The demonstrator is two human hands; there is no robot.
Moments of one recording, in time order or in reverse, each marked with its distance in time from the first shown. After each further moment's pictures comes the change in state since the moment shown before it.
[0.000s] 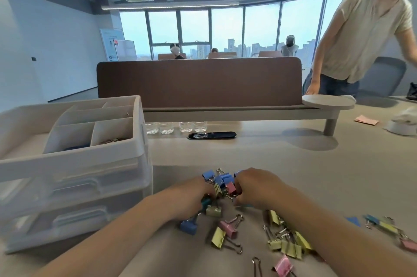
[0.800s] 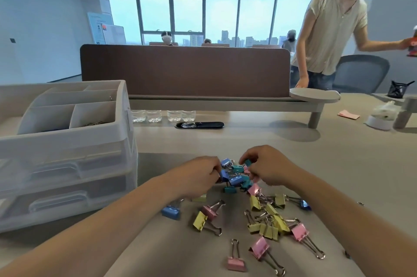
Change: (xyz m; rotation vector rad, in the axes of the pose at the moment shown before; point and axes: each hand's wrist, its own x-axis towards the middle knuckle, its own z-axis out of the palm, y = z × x) left_hand 0.014 0.049 -0.010 -0.227 0.161 0.049; right_hand -0.028 0.053 -0.012 0.496 0.156 0.103
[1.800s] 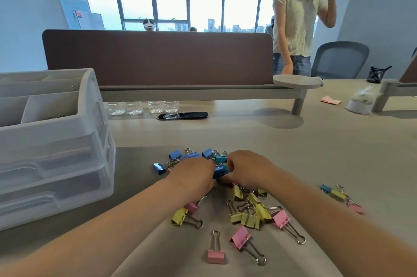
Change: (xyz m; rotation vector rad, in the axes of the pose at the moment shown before) left_hand 0.024 0.021 0.045 0.426 0.106 0.085; right_hand 0.006 0.013 0.029 -0.343 -0.105 0.048
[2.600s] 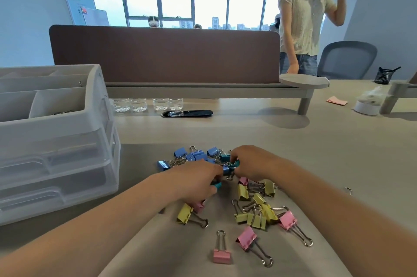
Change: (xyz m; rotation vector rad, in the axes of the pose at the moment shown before) left_hand -0.010 -0.012 -0.010 -0.206 -0.265 0.102; right_hand 0.020 0.007 -0.002 0.002 -0.039 -0.058
